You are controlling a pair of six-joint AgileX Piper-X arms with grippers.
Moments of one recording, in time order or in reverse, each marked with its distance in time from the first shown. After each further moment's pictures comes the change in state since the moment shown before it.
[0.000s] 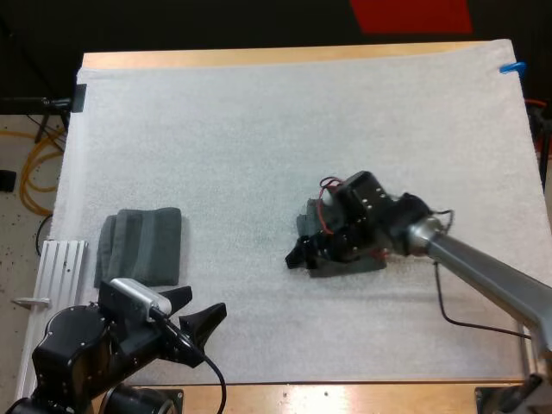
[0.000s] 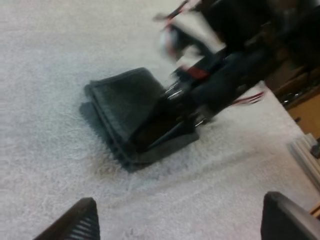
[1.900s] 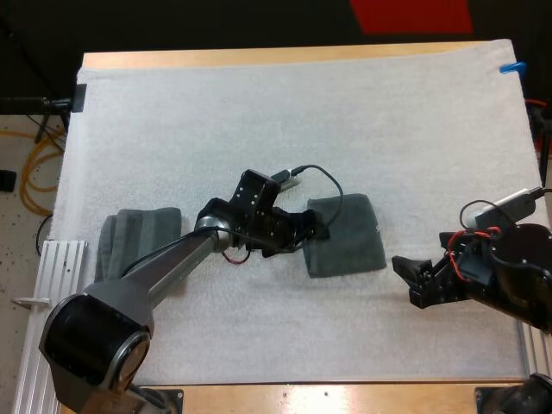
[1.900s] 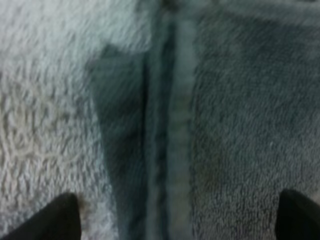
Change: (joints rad) left arm -0.206 1.391 -0.164 -0.680 0.061 -0.468; right arm 0.000 -0.844 0.000 0.444 0.471 -0.135
